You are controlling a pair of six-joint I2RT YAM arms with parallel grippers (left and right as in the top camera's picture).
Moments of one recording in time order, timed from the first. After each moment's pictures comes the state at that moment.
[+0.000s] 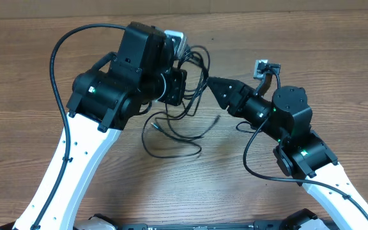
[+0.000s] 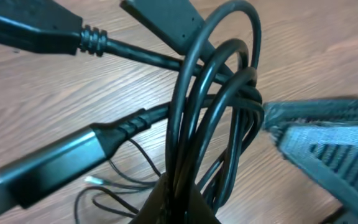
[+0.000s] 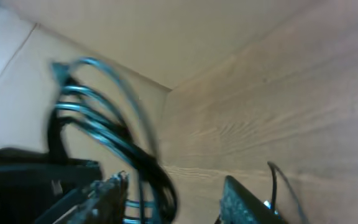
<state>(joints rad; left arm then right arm) -0.49 1.51 1.80 -1.16 0.15 -0.22 0.44 1.10 0.85 0.04 -0.35 0.91</state>
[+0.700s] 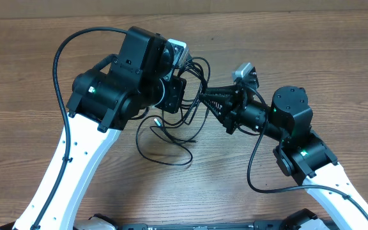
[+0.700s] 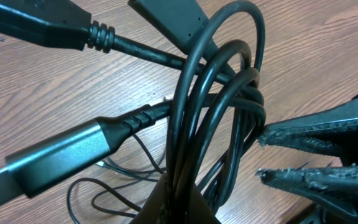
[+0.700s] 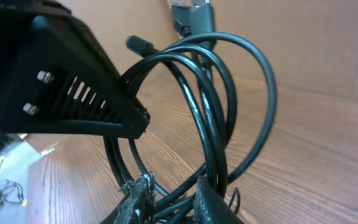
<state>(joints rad) -0.49 1.51 1.80 -1.23 0.19 -0.15 0.44 1.10 0.85 0.04 -0.56 0.24</state>
